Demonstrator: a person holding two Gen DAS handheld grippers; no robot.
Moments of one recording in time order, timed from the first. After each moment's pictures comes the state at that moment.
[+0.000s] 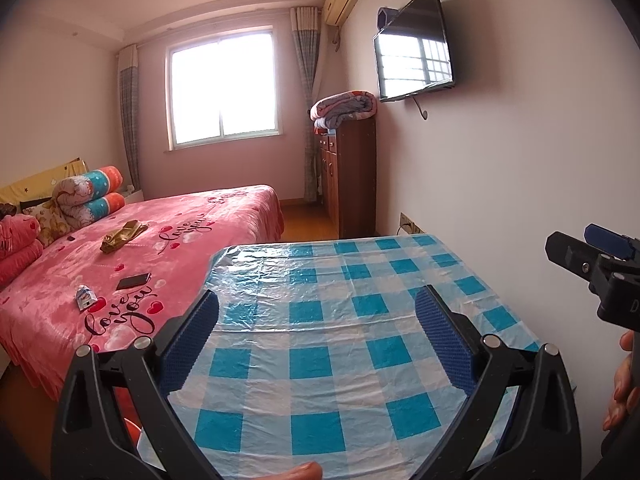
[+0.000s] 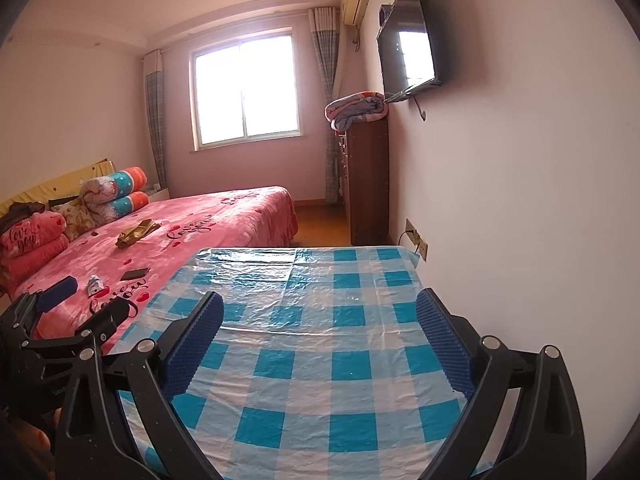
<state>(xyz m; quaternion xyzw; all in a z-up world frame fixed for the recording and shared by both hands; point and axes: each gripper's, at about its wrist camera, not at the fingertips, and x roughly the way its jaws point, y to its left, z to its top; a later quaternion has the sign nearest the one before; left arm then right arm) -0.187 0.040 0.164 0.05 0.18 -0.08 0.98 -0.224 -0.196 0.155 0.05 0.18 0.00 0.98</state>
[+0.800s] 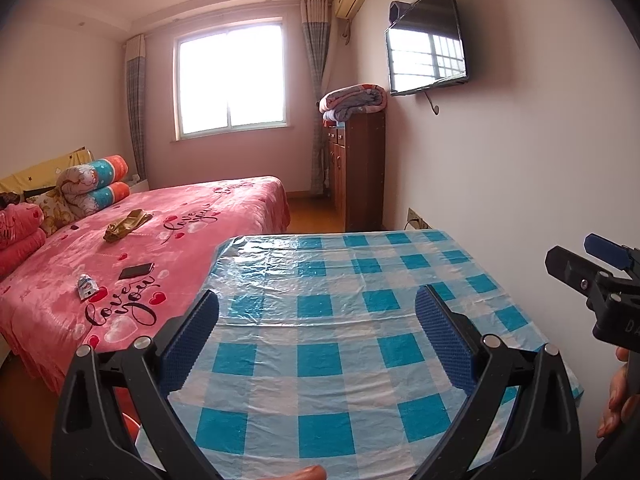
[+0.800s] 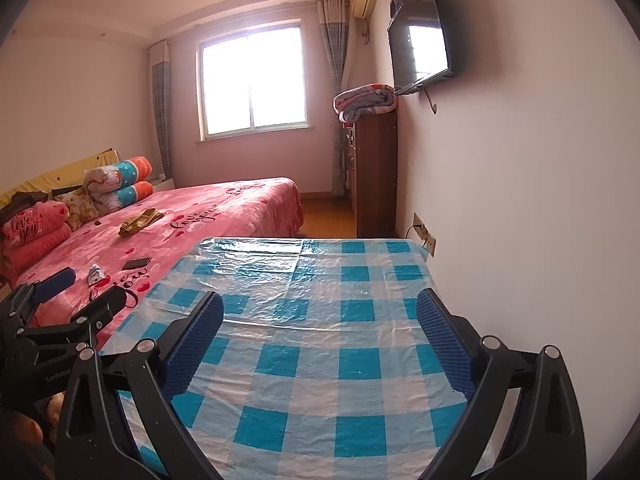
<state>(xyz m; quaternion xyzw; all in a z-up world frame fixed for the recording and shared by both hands) -0.170 0.050 0.156 0.03 0.19 -0.07 0.98 -0.202 -0.189 0.141 0.04 0.19 0.02 0.98</state>
